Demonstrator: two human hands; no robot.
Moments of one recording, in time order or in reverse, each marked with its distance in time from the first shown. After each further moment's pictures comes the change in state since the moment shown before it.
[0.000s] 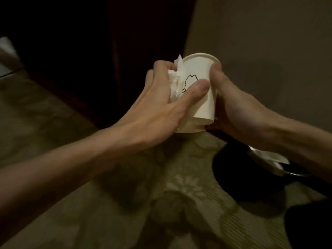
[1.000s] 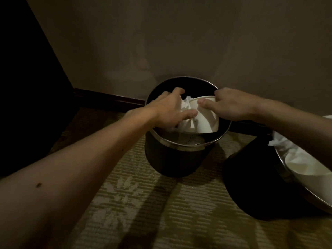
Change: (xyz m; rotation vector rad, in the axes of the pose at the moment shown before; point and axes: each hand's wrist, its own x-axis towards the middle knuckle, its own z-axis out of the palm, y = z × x) left_hand 0.139 -0.039 0.306 0.406 -0.744 0.011; right_hand -0.003 0.159 -0.248 -1.010 0.190 0.451
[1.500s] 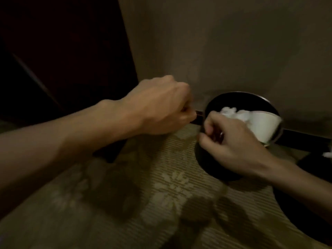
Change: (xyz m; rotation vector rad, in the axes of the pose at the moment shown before) left_hand -0.209 0.038 -0.137 0.639 0.231 0.155; right_hand -0.129 -0.130 0.027 0.589 0.318 -0.688
